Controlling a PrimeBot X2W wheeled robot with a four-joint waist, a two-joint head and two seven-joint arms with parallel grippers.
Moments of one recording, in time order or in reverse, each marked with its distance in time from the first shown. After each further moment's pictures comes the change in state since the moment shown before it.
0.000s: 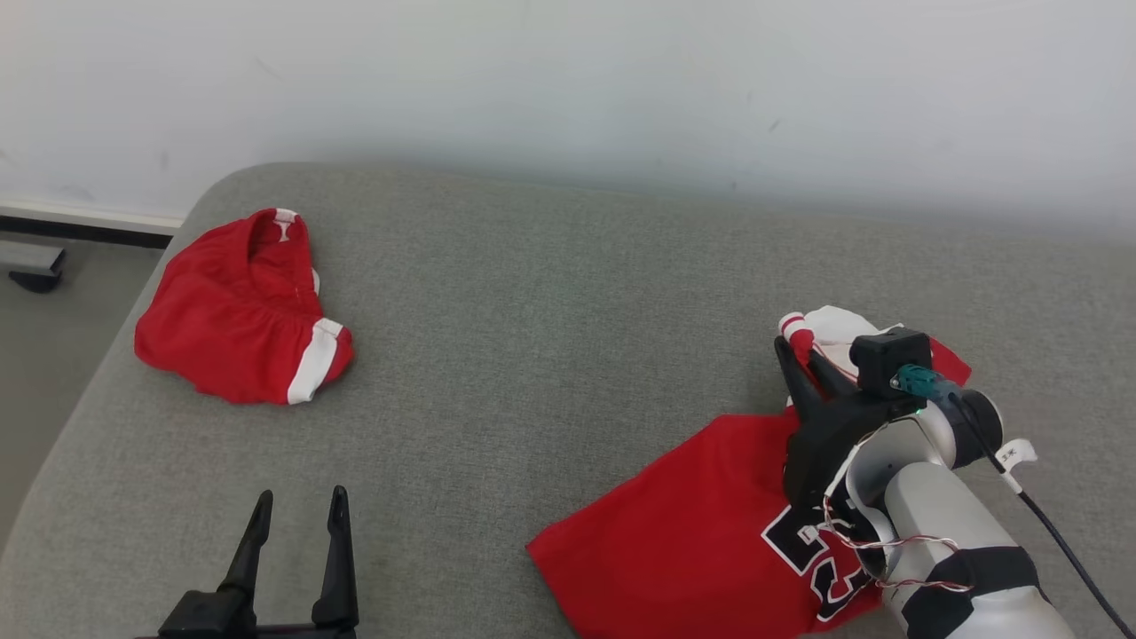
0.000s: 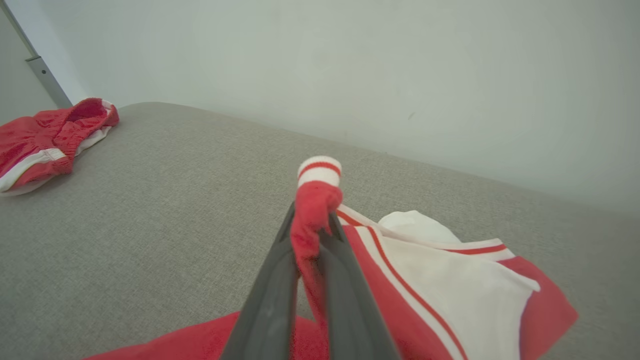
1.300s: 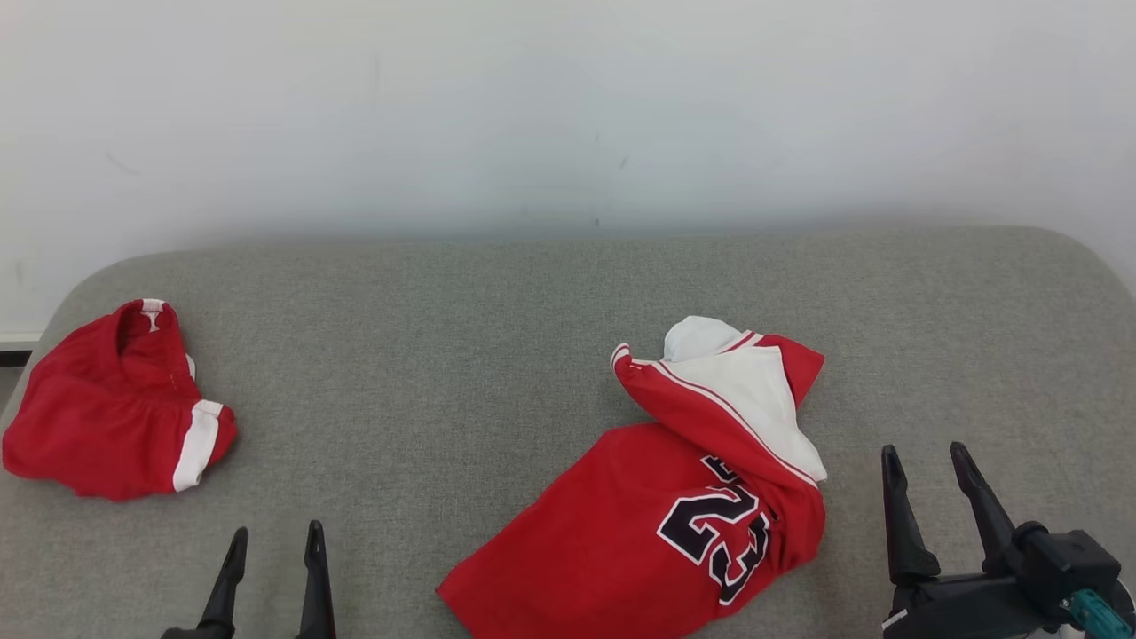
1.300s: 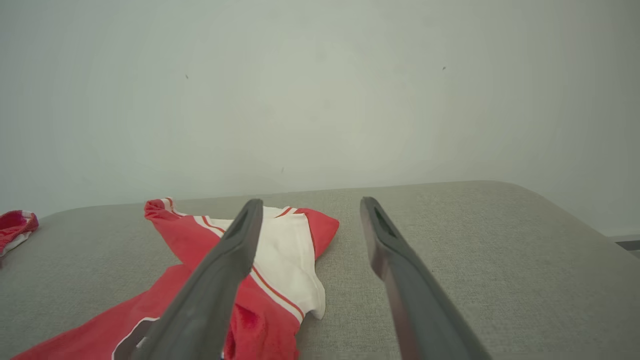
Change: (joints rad) left arm 0.066 0.000 0.043 -0.023 0.021 0.008 0.000; right arm 0.529 0.024 -0.255 -0.512 -0.012 0.000 -0.199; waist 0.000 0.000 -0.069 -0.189
